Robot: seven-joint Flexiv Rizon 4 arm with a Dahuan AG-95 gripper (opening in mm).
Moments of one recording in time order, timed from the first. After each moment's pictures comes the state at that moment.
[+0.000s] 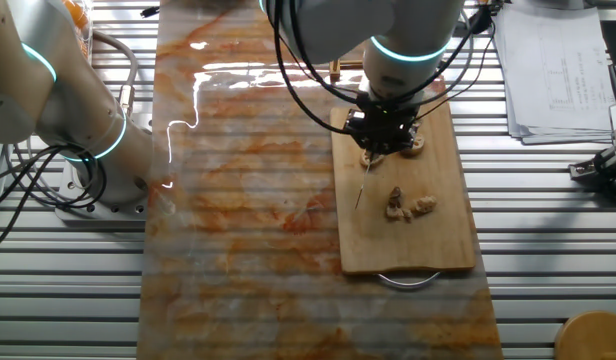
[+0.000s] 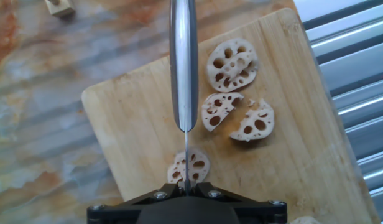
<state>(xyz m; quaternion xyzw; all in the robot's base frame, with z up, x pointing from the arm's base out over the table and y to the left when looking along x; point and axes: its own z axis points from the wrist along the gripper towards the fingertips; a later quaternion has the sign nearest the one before) 0.476 0.003 0.057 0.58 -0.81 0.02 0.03</state>
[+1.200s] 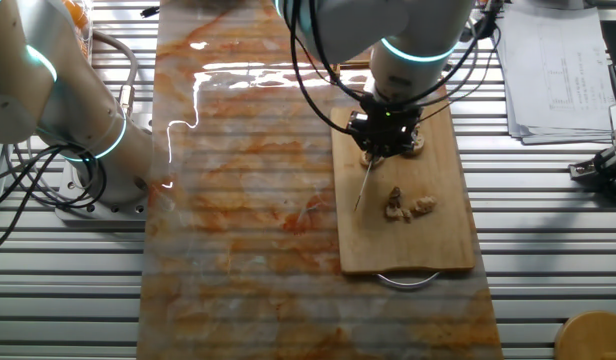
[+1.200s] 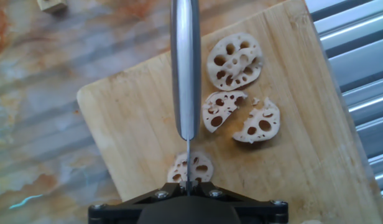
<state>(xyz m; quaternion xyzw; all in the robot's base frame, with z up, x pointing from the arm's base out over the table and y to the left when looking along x) 0.478 0.003 0.044 0.58 -0.81 0.03 0.05</state>
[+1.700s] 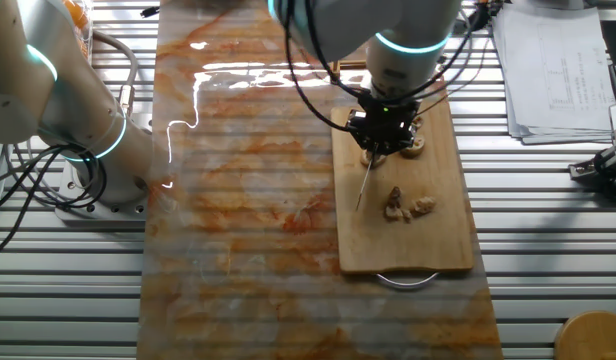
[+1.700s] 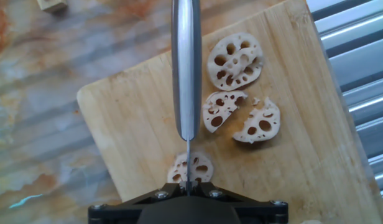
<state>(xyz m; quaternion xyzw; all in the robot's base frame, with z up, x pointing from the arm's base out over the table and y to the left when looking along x) 0.481 0.007 0.044 0.59 -0.80 0.05 0.05</state>
